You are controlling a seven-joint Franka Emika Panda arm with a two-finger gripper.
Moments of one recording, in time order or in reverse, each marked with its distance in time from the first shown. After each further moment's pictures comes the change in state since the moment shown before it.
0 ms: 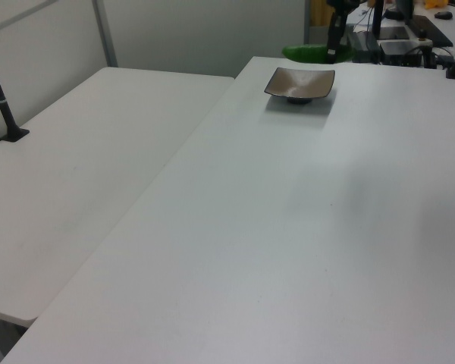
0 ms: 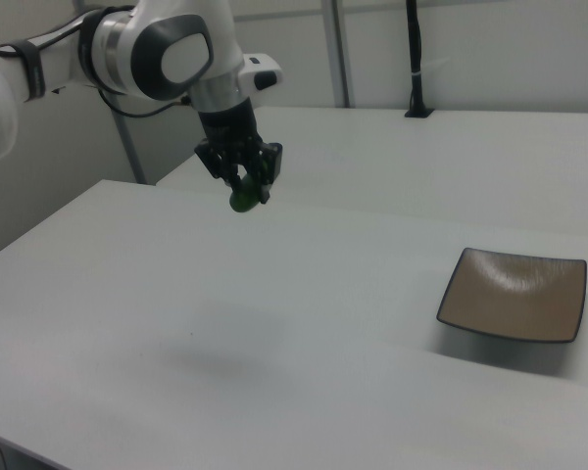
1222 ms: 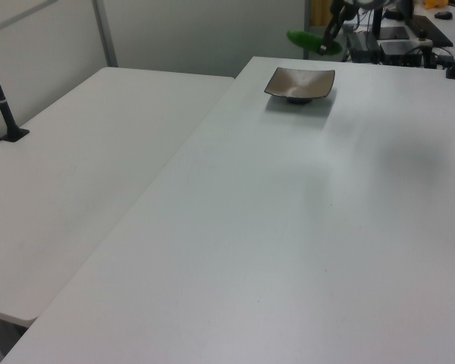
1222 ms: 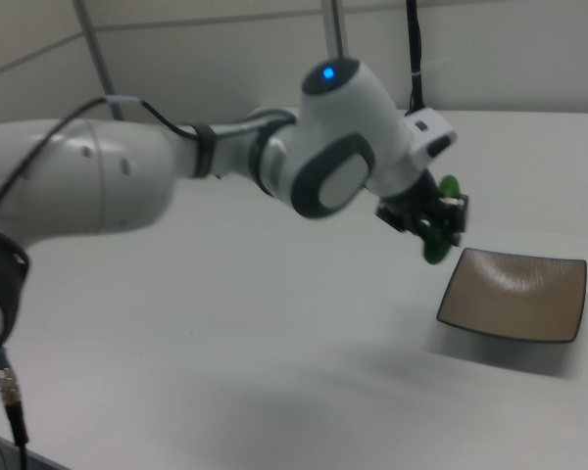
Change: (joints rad) arm -0.265 0.264 -0.066 -0.002 0.000 0.621 -0.252
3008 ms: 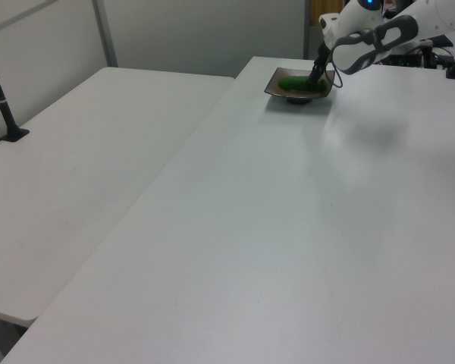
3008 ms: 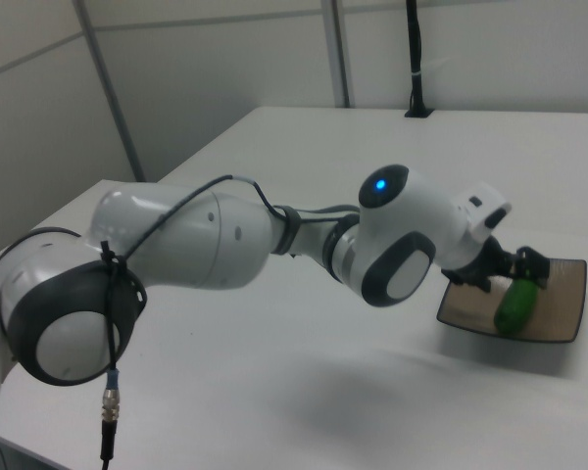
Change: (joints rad) arm 0.002 0.355 -0.093 0.136 0.000 0.411 -0.067
